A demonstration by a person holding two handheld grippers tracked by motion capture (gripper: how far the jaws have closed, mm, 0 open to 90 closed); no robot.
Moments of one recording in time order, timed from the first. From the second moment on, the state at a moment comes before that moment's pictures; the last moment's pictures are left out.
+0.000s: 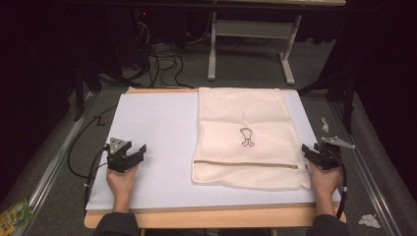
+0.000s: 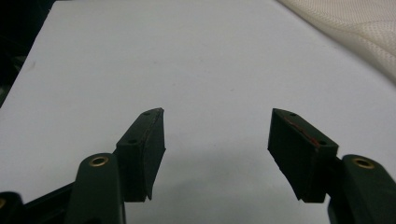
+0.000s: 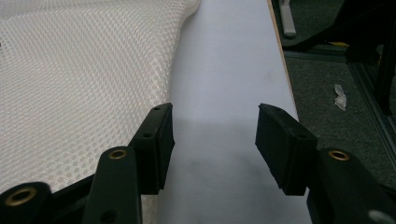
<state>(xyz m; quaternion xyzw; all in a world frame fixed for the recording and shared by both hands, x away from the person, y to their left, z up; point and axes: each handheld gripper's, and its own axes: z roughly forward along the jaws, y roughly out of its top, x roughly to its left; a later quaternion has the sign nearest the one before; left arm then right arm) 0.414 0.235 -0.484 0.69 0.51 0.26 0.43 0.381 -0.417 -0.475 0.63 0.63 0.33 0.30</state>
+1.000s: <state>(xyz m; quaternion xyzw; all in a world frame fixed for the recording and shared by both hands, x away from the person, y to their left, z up) 0.422 0.237 -0.484 0.71 0.51 0.22 0.43 0.380 -0.419 -0.475 0.64 0.63 0.33 0.30</state>
